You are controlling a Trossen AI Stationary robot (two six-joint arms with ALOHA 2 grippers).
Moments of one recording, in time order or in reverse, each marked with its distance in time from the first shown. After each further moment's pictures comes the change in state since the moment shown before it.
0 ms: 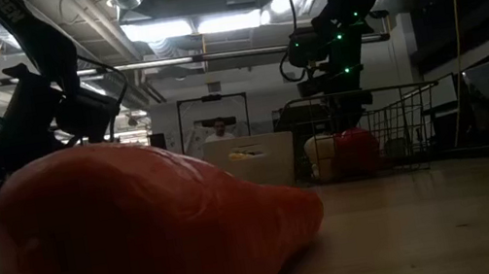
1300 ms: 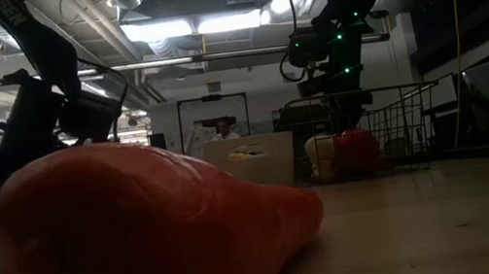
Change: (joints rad) left arm 0.002 0.004 -0.006 0.067 -0.035 0.047; right arm 0.000 0.000 0.000 0.000 0.000 -0.002
